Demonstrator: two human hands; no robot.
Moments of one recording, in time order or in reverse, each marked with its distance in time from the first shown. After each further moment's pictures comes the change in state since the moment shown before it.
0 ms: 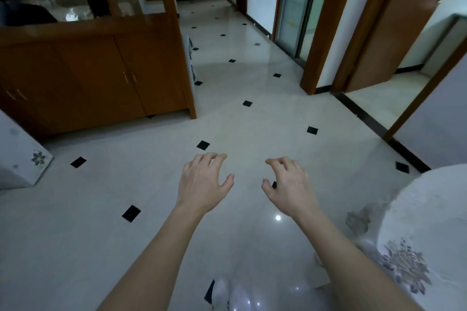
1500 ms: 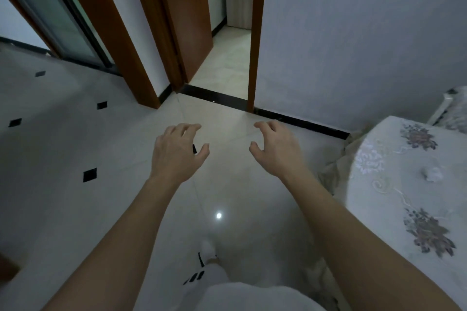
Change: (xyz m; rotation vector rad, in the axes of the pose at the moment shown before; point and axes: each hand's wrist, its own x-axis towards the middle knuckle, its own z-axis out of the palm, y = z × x) left_hand 0.642 0.377 0.262 -0.201 -0.184 0.735; right_hand 0.376 0.501 -0.089 -0.173 0.239 0.795
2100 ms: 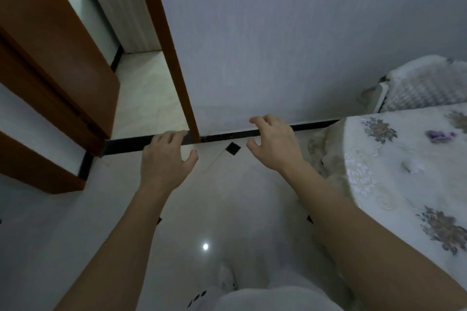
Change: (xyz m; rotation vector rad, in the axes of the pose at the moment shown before) left_hand 0.341 0.002 0.086 -0.086 -0.056 0.444; right_hand 0.230 0.075 0.000 -0.100 0.219 0.399
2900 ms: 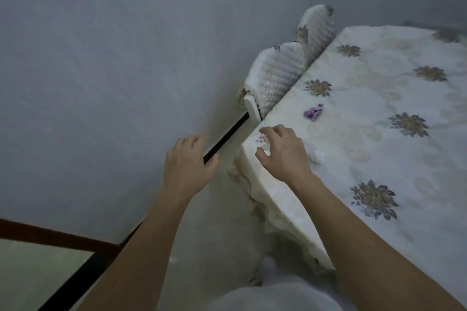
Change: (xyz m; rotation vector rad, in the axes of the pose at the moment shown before) left_hand 0.263 0.330 0.134 -0.275 -0.111 0.837; right_hand 0.031 0.286 -0.068 -0.104 0.282 0.770
